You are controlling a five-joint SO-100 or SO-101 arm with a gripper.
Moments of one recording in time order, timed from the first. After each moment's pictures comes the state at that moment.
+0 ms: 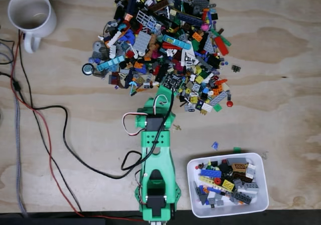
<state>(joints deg) -1.9 125.8 117.6 75.3 -51.6</state>
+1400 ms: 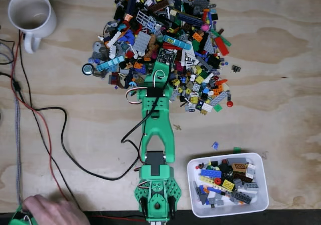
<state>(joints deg) -1.8 89.6 112.2 40.5 -62.7</state>
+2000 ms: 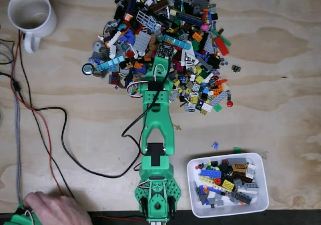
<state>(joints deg) -1.6 83.2 106.9 40.5 -65.3</state>
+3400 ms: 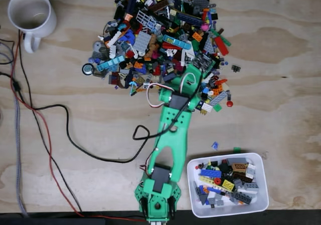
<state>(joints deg) 16.8 105.9 85.6 87.8 -59.6</state>
